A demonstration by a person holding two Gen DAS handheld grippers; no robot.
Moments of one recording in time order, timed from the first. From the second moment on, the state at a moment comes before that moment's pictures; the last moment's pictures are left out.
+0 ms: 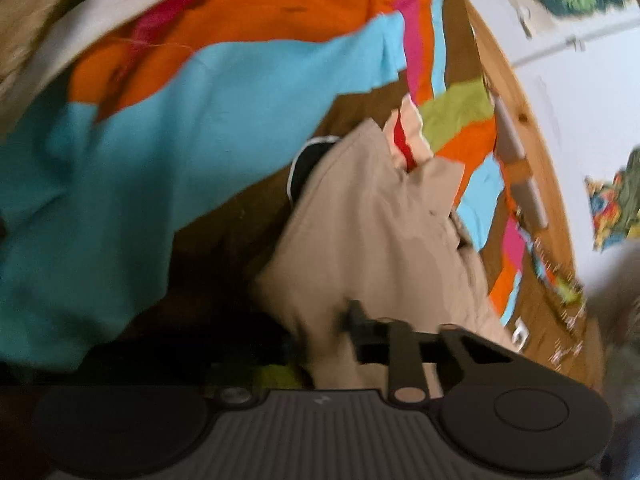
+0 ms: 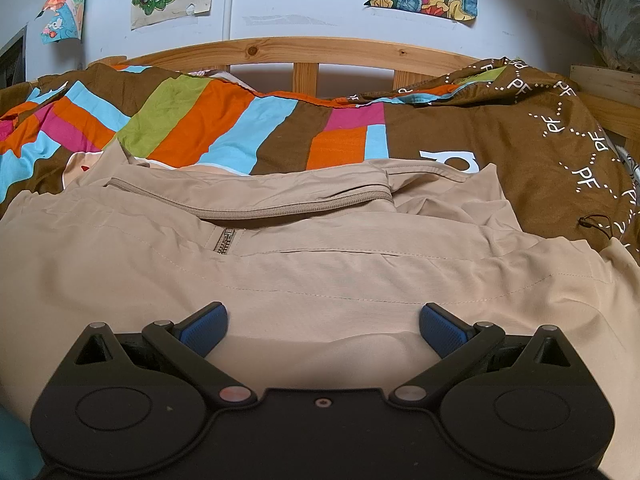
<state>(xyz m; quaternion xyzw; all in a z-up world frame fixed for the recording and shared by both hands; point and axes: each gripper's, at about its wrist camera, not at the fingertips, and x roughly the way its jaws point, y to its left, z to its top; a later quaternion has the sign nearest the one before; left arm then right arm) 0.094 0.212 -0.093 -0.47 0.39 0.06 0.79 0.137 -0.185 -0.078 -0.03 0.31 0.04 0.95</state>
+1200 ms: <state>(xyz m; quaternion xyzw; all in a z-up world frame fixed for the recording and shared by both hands) 0.156 -0.102 0.021 -0.07 0.31 -0.36 0.88 0.089 -0.405 -0.010 0.52 0.18 0.20 0.81</state>
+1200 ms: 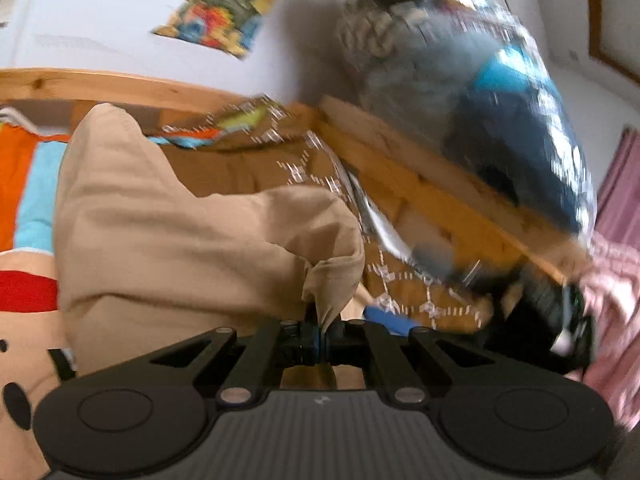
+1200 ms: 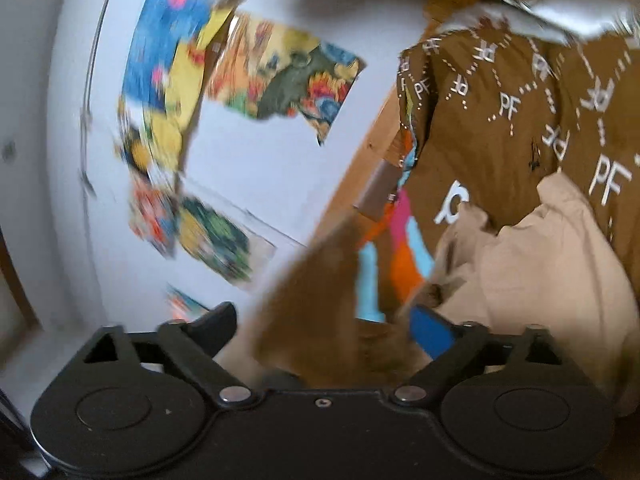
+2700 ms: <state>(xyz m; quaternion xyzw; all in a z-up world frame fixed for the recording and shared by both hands) 0.147 -0.064 -0.012 -0.19 0.35 -0.30 0.87 0.090 -0.381 -0.015 0.04 0.27 -0.06 0.96</state>
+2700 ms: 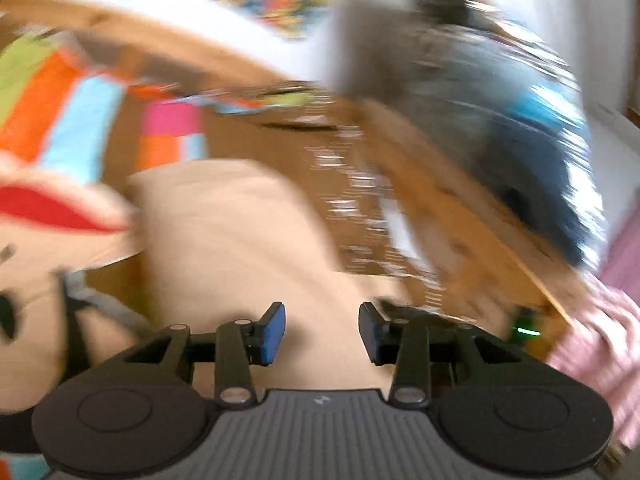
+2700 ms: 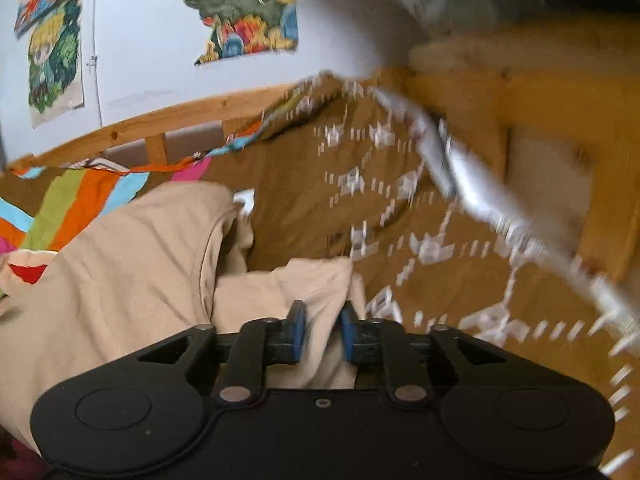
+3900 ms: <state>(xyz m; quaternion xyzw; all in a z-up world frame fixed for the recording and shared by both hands) 0.138 -0.092 -0.050 -0.05 0.36 -0.28 0.89 0.291 -0.229 -0.045 -0.14 0.37 0.19 0.90</state>
